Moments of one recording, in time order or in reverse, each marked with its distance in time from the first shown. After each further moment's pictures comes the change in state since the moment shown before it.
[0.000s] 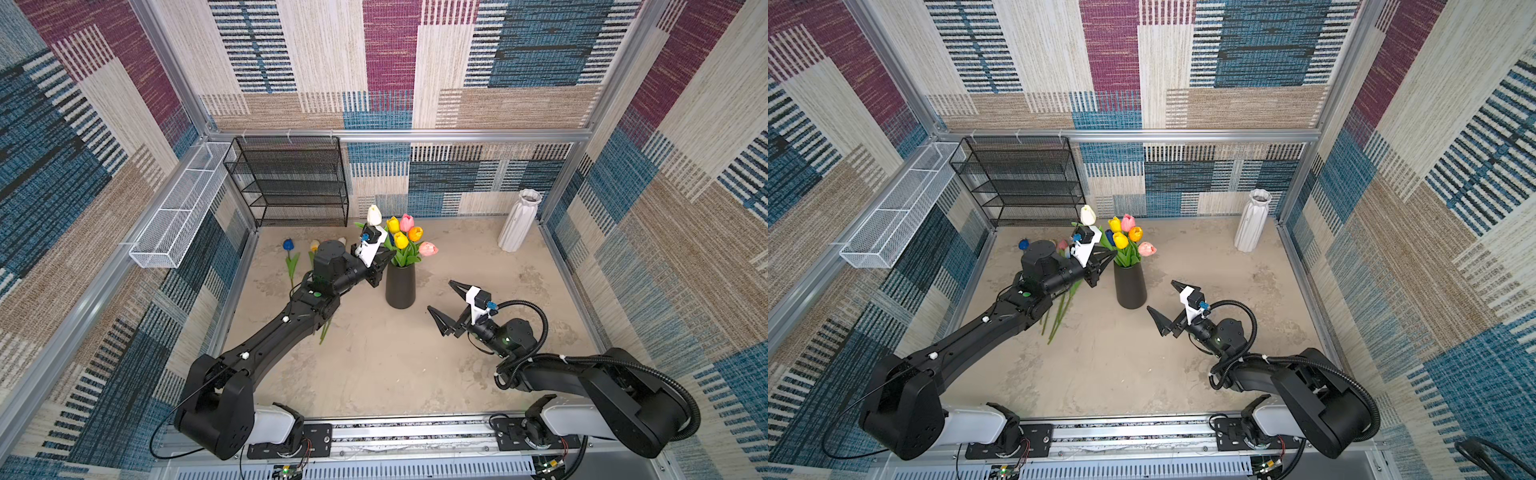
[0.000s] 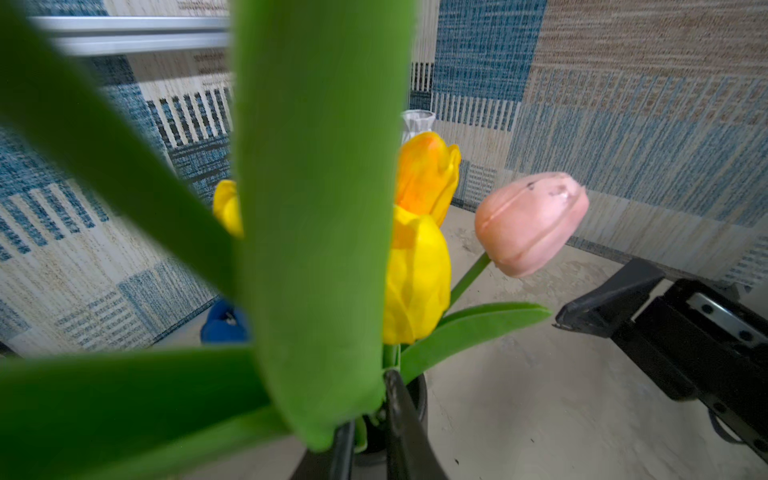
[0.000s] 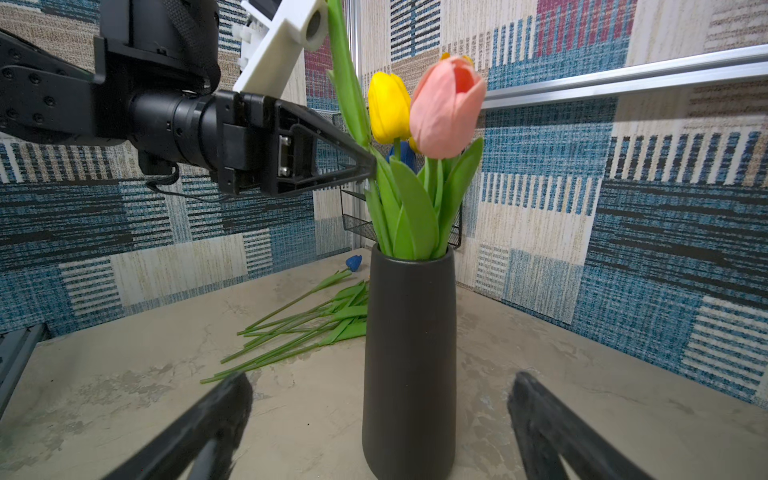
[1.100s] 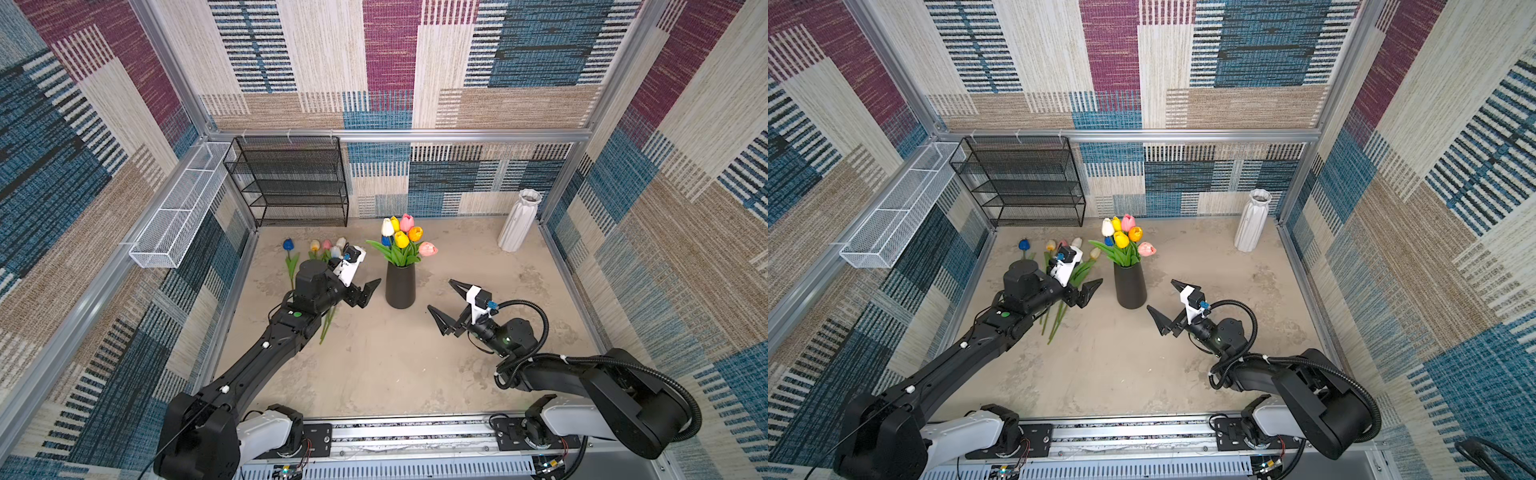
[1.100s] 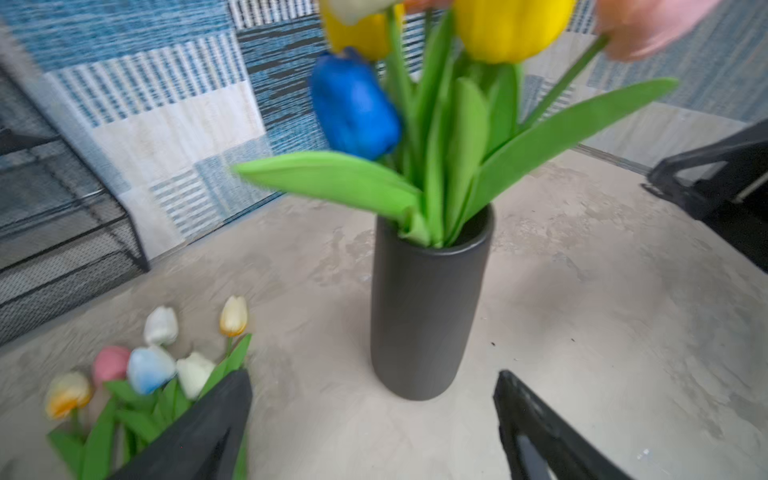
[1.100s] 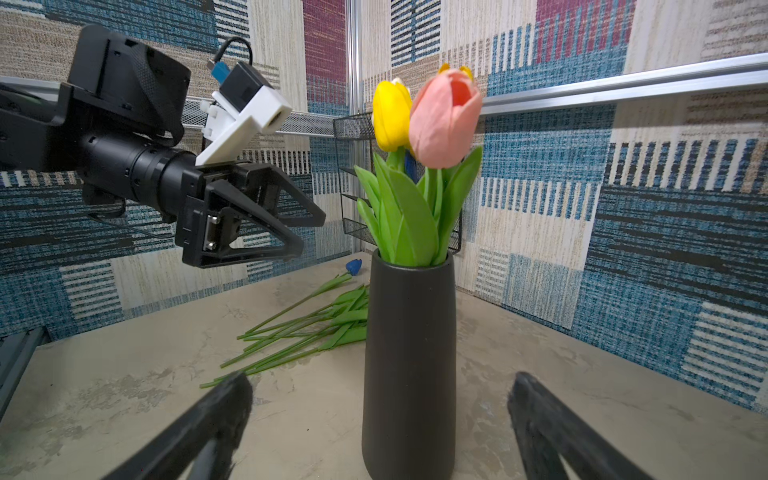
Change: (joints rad) left arm 0.167 -0.225 -0.255 -0.086 -0.099 -0.015; right arm 0.000 -0.009 0.004 0.000 0.000 0.000
